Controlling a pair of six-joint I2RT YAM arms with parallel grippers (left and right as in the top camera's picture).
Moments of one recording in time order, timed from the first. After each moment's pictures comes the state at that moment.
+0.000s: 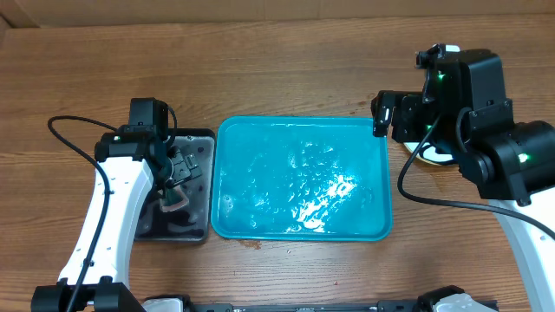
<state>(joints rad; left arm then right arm) 0.02 1.46 1.12 -1.06 -0.14 -0.44 0.31 1.32 1.63 -1.16 0.02 0.31</state>
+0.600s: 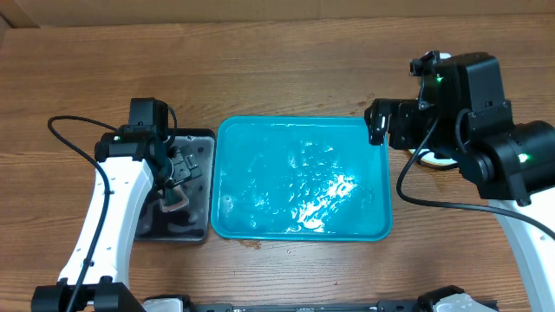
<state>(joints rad) 0.02 1.46 1.12 -1.06 -0.14 -0.44 0.31 1.32 1.63 -1.19 -0.07 0.31</state>
